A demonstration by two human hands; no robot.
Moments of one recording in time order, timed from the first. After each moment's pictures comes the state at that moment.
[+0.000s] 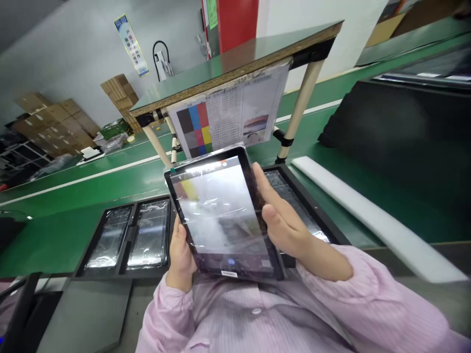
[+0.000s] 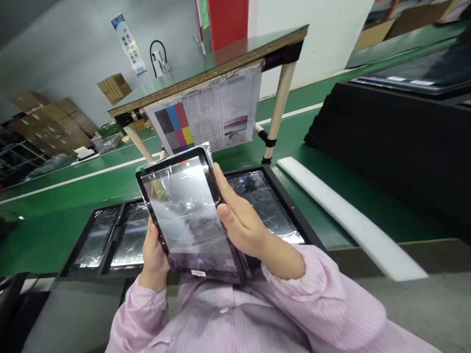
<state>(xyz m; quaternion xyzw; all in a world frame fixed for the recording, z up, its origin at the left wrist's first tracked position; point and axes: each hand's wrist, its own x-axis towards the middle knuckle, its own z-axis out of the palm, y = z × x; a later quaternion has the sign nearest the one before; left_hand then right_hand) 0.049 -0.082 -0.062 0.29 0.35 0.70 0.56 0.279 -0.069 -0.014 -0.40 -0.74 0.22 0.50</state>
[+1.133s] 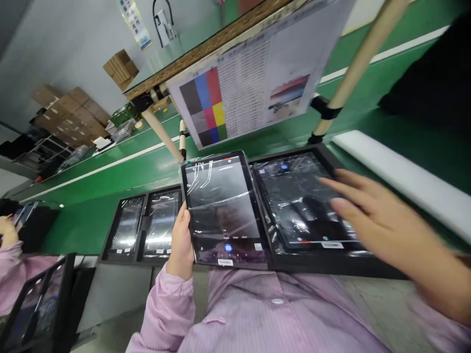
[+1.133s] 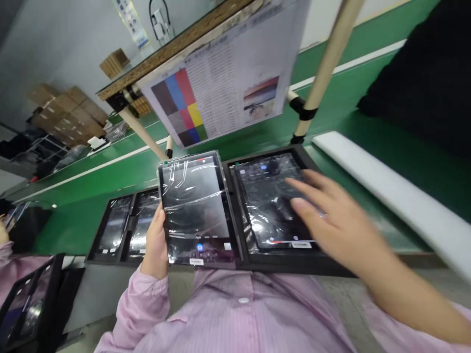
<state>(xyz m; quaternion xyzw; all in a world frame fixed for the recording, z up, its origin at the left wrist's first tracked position) 0.020 -0.058 -0.057 0.26 0.48 0.63 0.55 0.370 -0.067 -0.088 -0.65 -0.67 0.10 0.36</state>
